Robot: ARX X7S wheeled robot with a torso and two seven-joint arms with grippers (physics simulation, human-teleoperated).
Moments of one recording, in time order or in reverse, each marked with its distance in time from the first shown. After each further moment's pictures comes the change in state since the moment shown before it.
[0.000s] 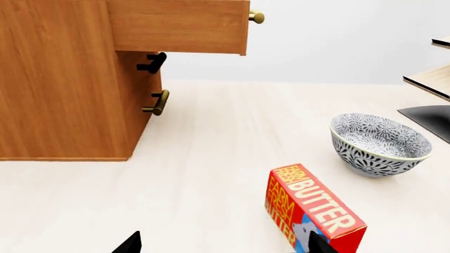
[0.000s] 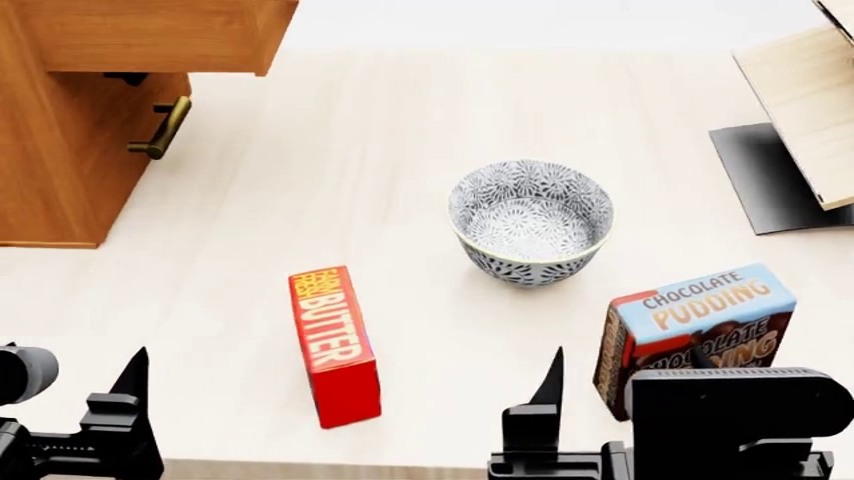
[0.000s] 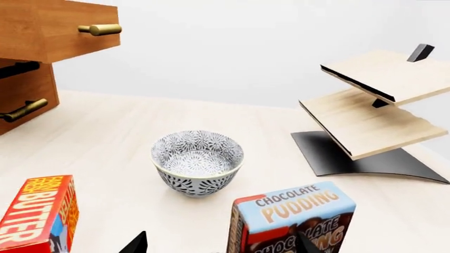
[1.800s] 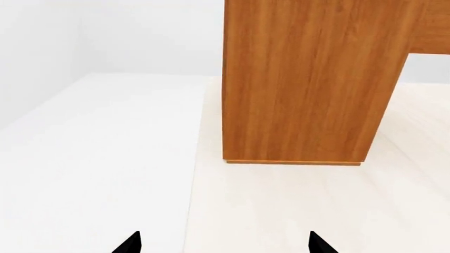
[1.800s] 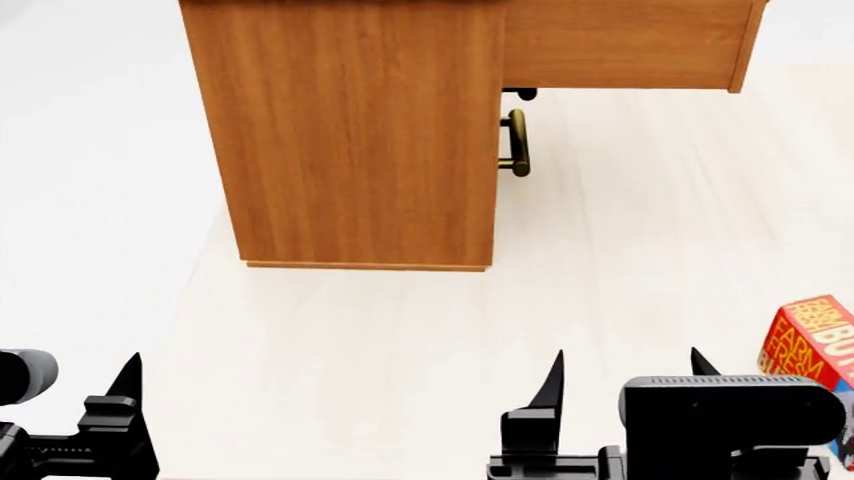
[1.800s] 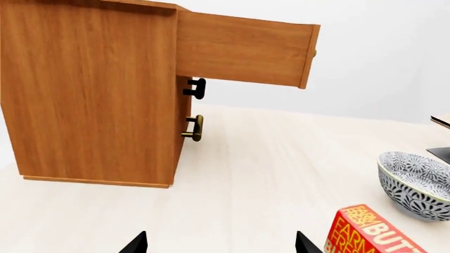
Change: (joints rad) left arm 0.019 -0.029 0.012 -0.055 -0.029 0.060 -0.042; right arm -0.023 0.023 -0.033 0.032 0.018 -0.070 0.055
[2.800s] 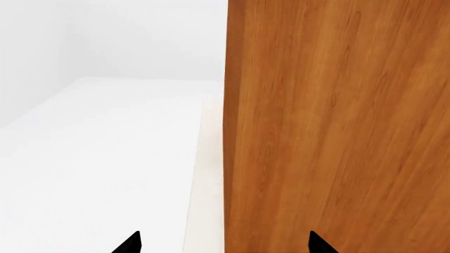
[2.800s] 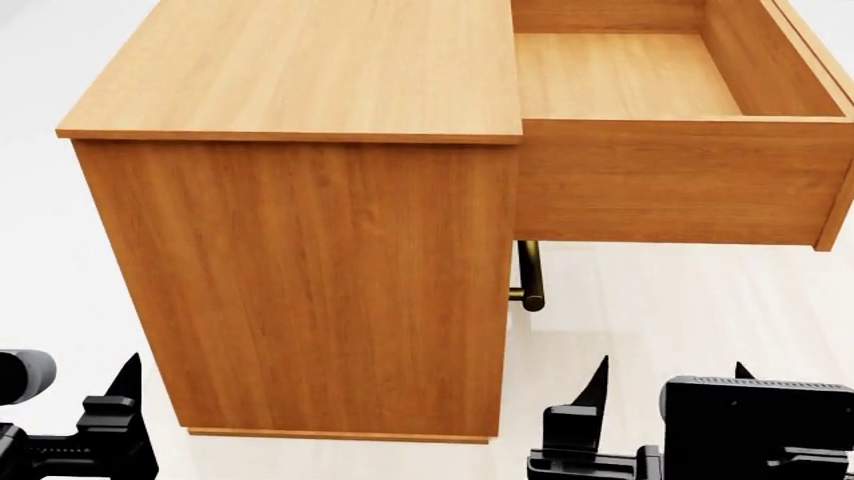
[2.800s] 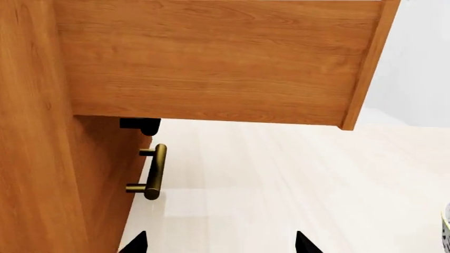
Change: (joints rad) left arm 0.003 -0.012 0.000 -0.008 -0.030 0.013 -0.021; right arm 0.003 0.016 0.047 0.051 0.016 0.003 0.046
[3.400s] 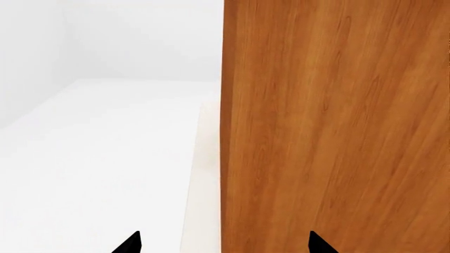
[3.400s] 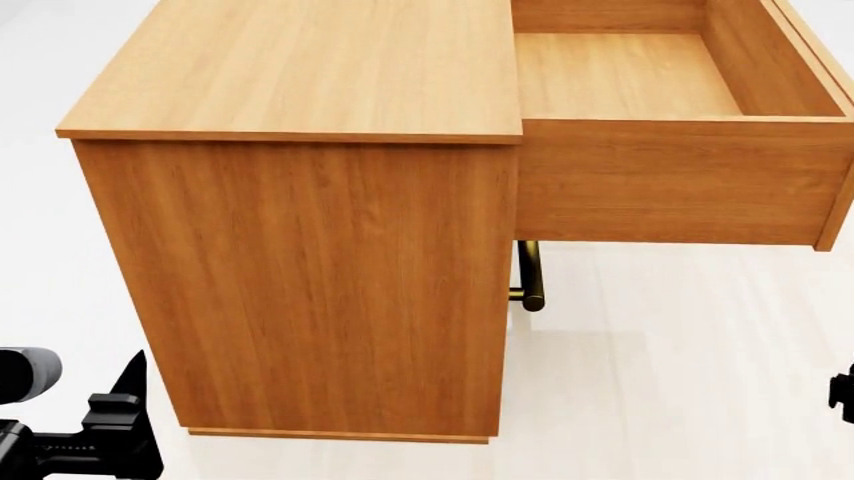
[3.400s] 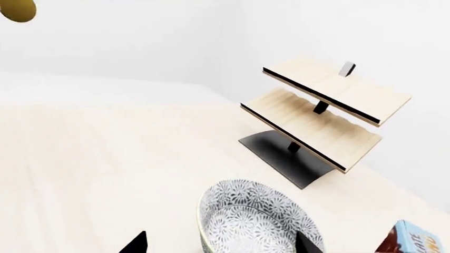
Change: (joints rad) left arm -0.007 -0.005 0.015 -0.001 -0.015 0.005 -0.017; right arm 0.234 0.205 0.159 0.492 -0.176 -0.091 0.155
